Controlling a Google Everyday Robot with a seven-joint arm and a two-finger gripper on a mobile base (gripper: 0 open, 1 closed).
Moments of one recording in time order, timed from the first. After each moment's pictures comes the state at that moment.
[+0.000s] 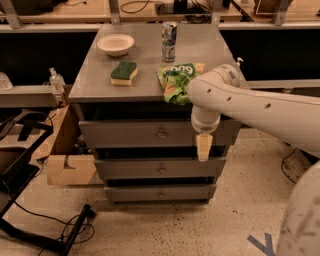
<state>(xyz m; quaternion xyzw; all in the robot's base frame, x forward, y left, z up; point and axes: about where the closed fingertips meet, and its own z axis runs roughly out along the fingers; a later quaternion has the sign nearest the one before) 0.655 -0.159 0.681 -0.69 0.70 -0.13 0.09</state>
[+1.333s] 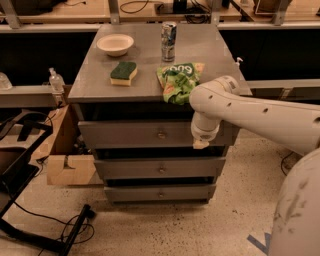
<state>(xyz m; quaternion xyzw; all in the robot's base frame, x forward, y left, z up) 0.644 -0.156 0.639 -0.69 0.72 -0.07 0.08</state>
